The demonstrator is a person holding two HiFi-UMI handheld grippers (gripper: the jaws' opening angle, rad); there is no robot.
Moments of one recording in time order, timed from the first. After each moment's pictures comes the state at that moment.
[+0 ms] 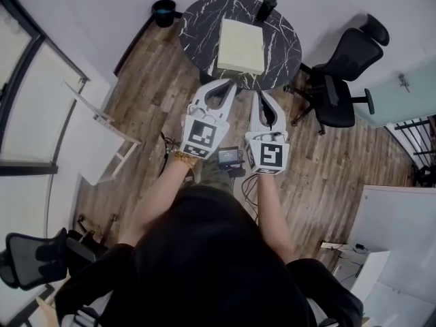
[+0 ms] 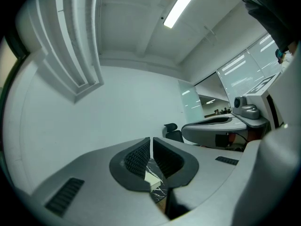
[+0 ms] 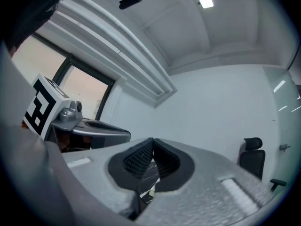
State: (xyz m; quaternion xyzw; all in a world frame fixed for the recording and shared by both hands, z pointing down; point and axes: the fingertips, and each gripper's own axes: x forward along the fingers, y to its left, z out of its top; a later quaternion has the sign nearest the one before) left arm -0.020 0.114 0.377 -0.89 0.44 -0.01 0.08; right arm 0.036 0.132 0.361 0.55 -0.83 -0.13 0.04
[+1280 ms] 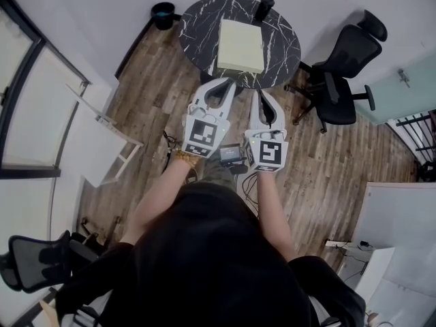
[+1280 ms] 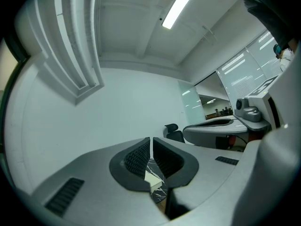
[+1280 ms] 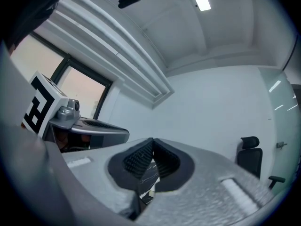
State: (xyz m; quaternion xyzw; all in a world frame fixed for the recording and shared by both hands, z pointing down) left arm -0.023 0.124 0.374 -0.89 0.45 -0.01 0.09; right arm 0.037 0.142 0.362 0.56 -0.82 -0.12 0.02
